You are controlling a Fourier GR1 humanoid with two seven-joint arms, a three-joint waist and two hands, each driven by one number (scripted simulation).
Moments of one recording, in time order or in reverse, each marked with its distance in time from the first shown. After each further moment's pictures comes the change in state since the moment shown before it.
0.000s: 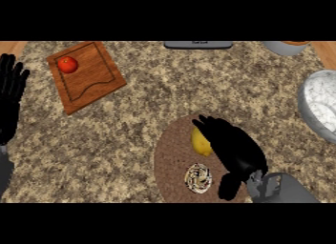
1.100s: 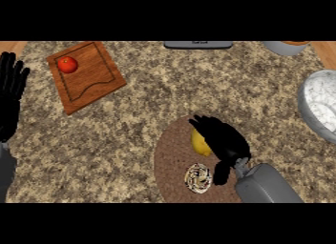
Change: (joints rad) left arm -0.028 -0.069 0.084 0.020 -0.083 -0.074 0.014; right arm 0.021 0.150 -0.112 0.311 0.256 -0.043 -0.324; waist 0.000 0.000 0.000
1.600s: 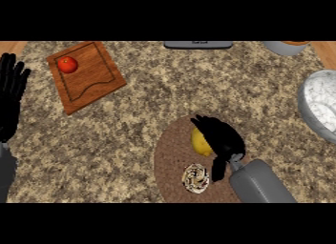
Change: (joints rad) left arm -0.003 -0.022 0.031 0.012 -0.016 -0.035 -0.003; right arm -0.018 0.073 -0.075 0.159 0.083 -0.031 -0.044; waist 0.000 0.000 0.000
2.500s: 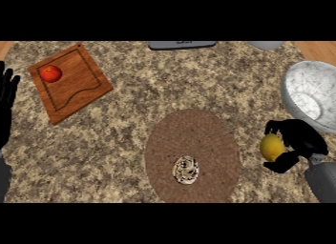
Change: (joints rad) left arm 0.054 -0.020 0.042 -0.049 -0.031 0.021 0.012; right arm 0.084 -0.328 -0.278 0.140 0.016 -0.161 -0.299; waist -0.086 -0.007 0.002
